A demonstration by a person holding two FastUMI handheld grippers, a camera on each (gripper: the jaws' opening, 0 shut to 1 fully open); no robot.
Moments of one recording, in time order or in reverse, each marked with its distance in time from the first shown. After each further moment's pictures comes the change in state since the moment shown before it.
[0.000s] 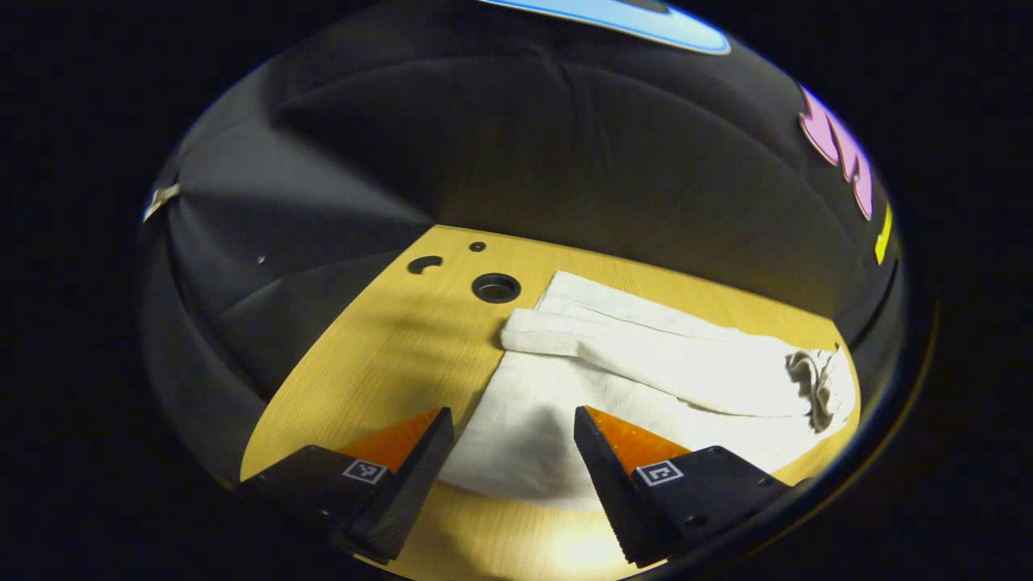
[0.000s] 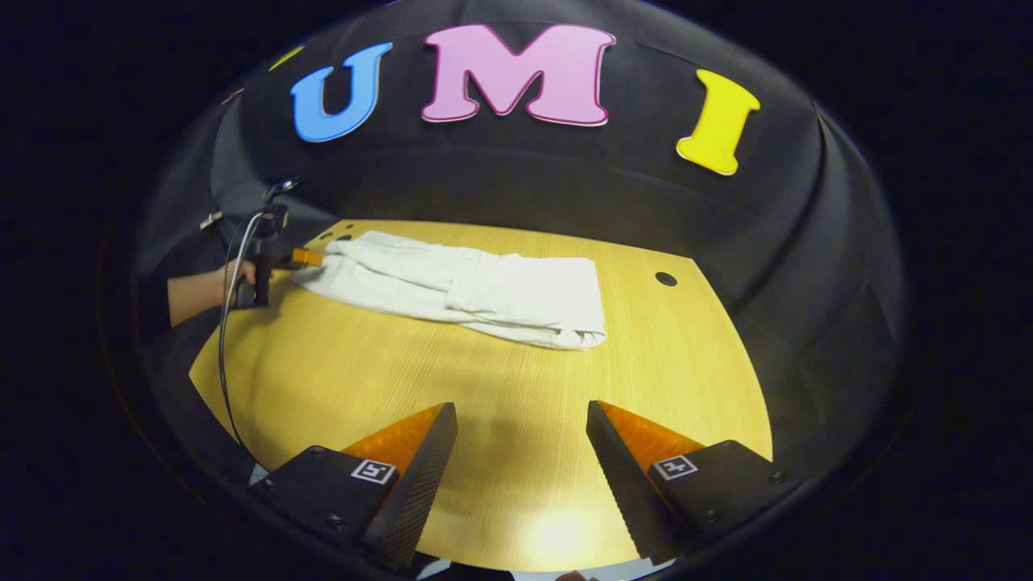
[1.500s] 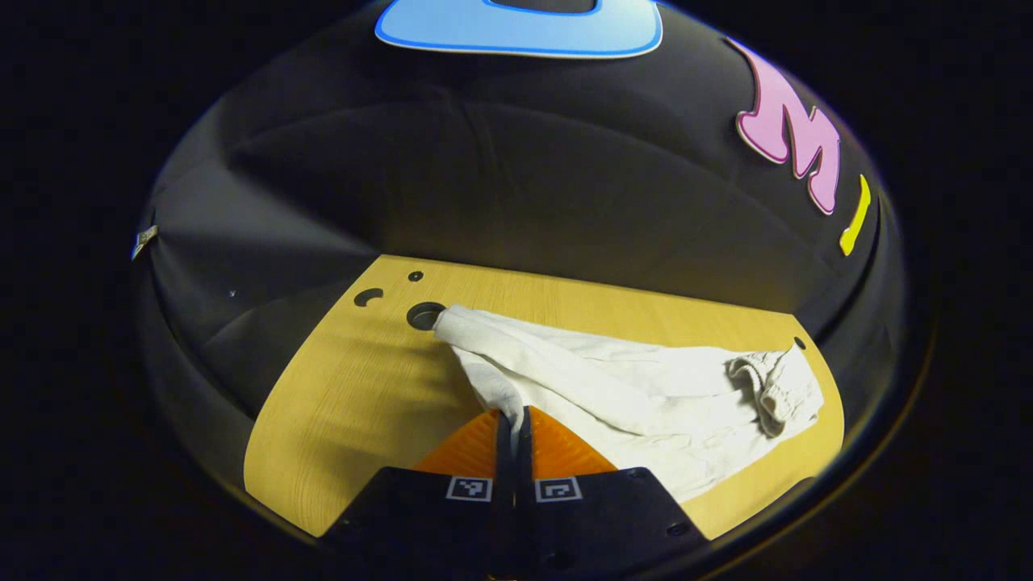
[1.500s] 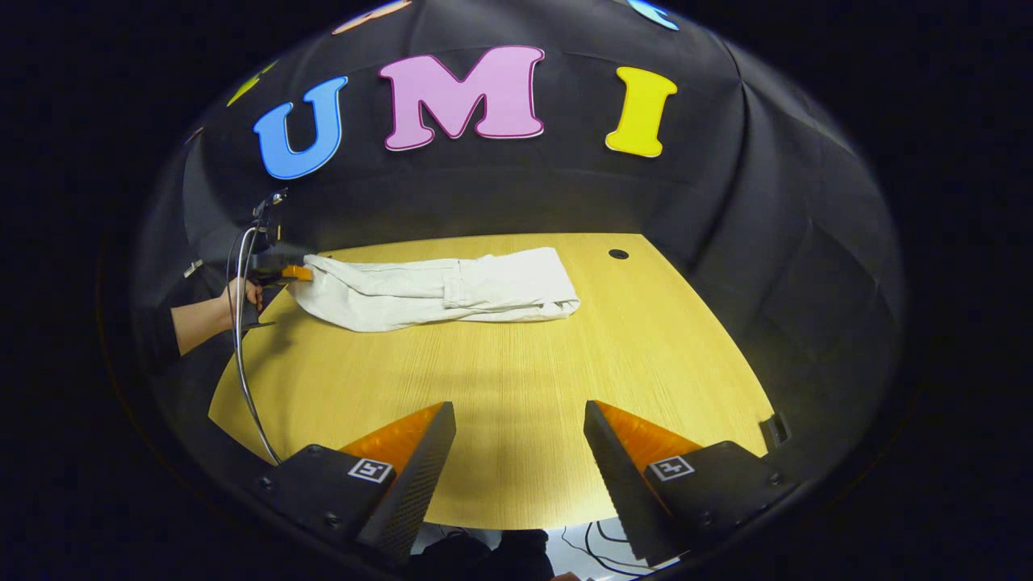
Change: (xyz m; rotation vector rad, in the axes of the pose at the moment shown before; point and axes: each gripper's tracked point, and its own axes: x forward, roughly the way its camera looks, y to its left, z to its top) left arm -0.065 -0.066 0.043 -0.029 -0.081 -0.125; right arm -0.068 0.000 -0.016 0.232 -0.054 -0.116
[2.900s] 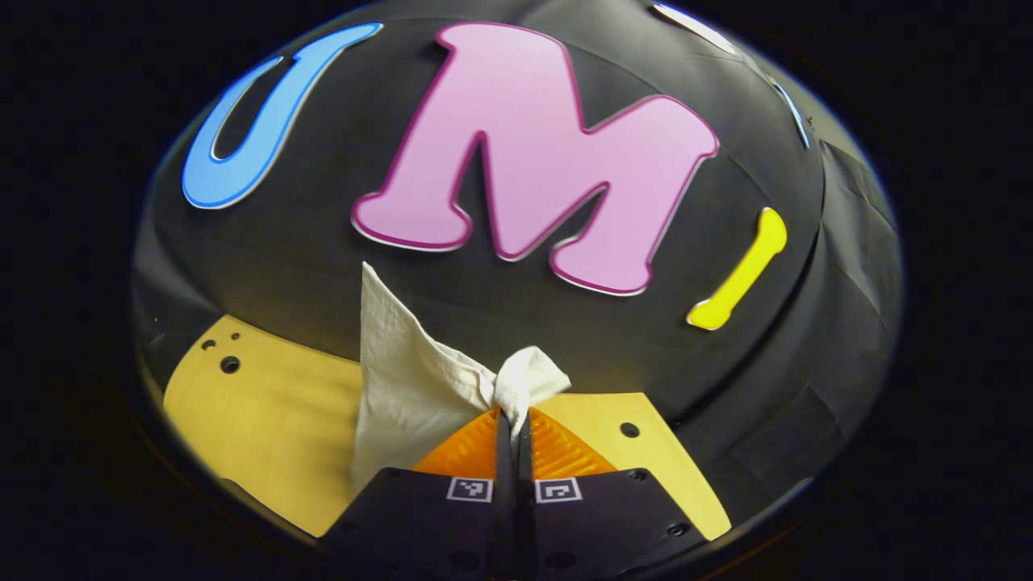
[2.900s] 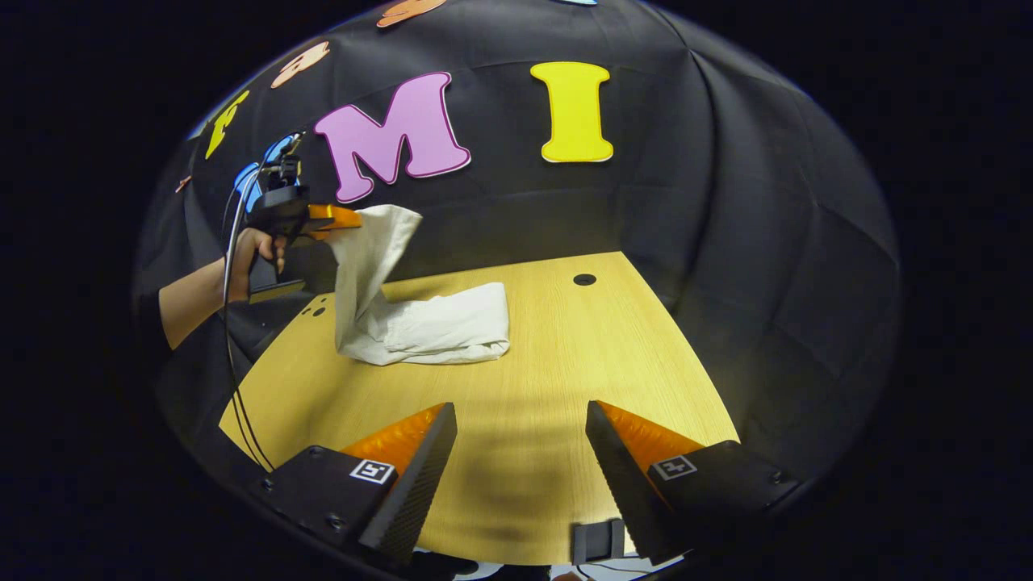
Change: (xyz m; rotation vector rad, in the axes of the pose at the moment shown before) left arm -0.073 -0.413 0.098 -0.030 -0.185 -0.328; right arm 0.050 -0.176 0.035 0.094 -0.075 0.153
